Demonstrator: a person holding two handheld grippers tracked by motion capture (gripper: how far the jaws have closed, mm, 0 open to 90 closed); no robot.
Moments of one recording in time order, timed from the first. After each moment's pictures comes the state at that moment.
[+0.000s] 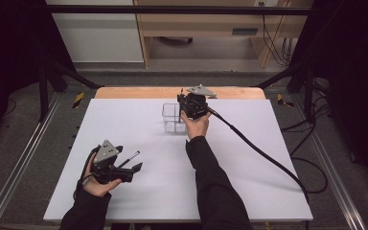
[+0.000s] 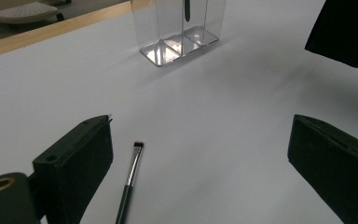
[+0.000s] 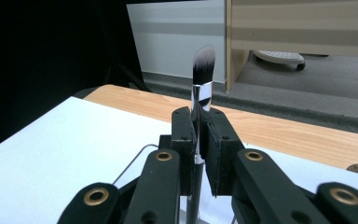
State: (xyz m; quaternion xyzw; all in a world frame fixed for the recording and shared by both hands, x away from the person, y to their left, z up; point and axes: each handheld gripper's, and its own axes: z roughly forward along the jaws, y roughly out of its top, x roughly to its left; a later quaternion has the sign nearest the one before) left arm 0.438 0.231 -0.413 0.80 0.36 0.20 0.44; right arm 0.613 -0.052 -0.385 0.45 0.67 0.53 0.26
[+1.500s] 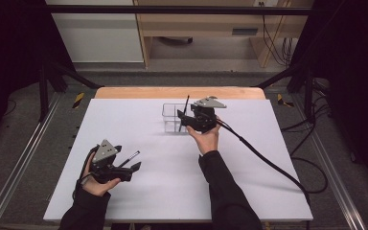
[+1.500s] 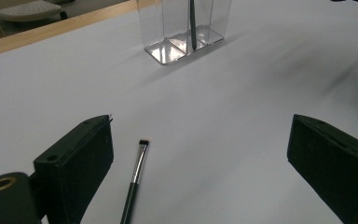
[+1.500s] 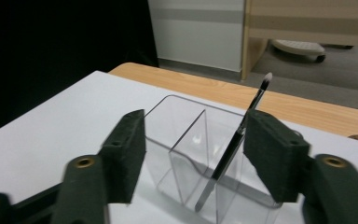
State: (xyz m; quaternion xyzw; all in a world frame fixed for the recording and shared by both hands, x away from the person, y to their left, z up) left arm 0.440 0.234 -0.414 0.79 0.36 0.21 0.44; right arm 0.567 -0.078 -0.388 0.42 0.70 0.53 0.22
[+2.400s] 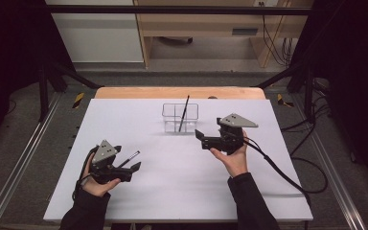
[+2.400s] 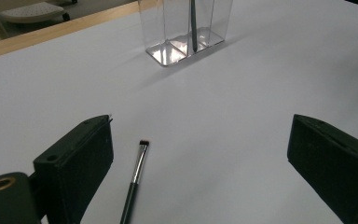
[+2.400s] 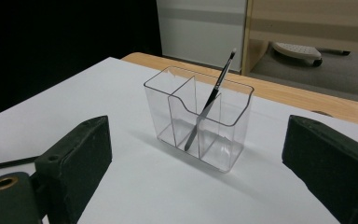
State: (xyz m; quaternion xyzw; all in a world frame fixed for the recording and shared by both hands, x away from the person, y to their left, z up) left arm 0.438 0.234 -0.413 0.79 0.37 0.21 0.44; right arm 0.493 -0.142 -0.376 0.40 0.71 0.53 0.23
